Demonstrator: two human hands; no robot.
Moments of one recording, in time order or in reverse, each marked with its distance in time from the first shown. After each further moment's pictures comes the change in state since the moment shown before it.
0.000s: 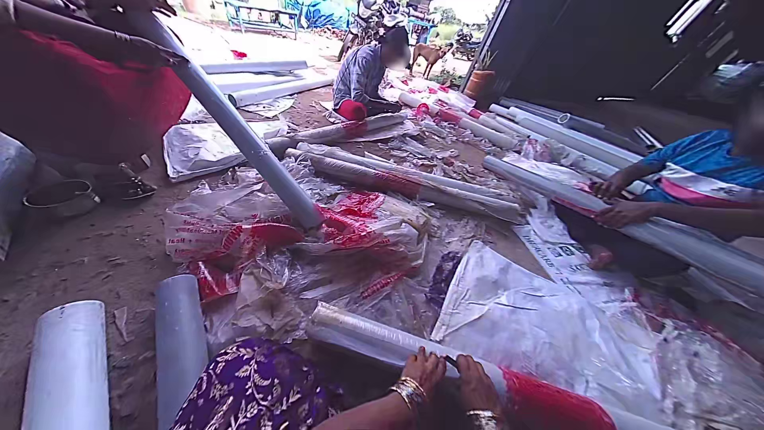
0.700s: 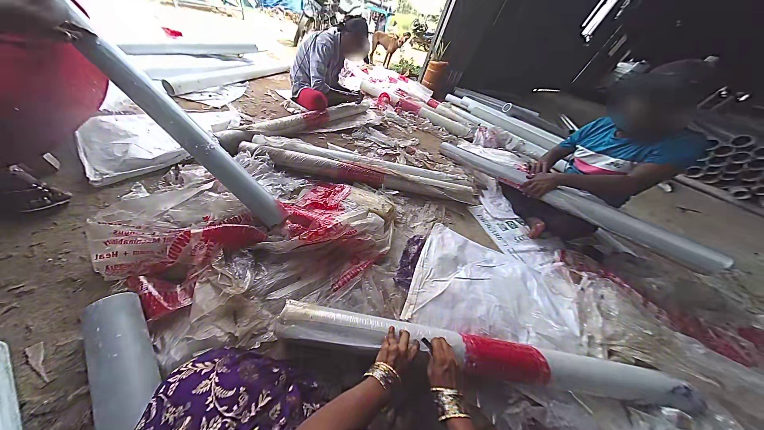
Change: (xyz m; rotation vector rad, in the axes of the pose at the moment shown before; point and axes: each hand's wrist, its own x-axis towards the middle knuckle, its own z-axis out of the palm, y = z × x) left_hand 0.004 0.009 0.009 0.122 -0.004 -0.010; right_hand -0.021 -0.005 0.017 0.171 0.329 0.126
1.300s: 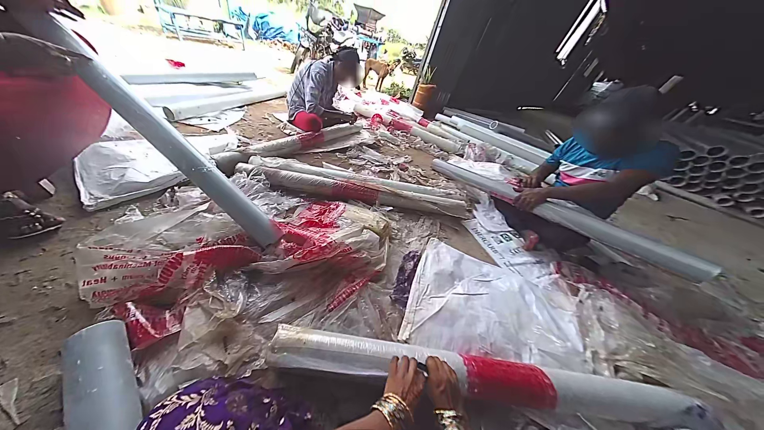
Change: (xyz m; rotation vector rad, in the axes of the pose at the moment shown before) left_hand -0.004 0.022 -0.006 -0.048 0.059 0.048; right_hand 0.008 0.001 -0.003 -0.072 0.000 -0.100
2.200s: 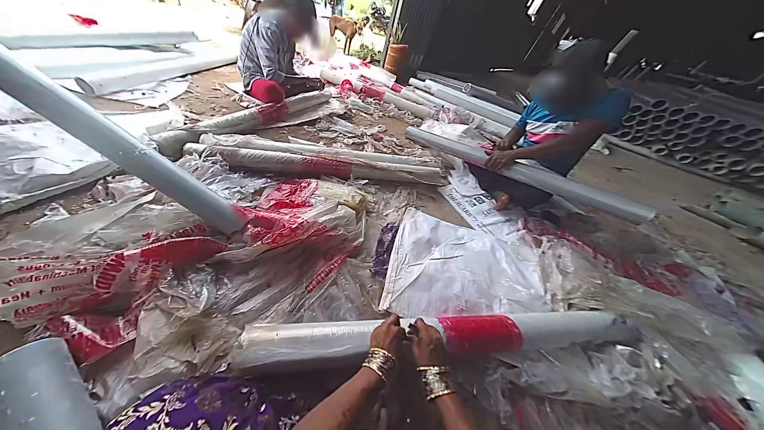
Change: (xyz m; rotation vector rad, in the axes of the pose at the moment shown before) left_hand 0.038 -0.005 -0.004 -0.303 -0.012 -0.141; right_hand 0.010 -0.001 -0.023 0.190 -0.095 0.232
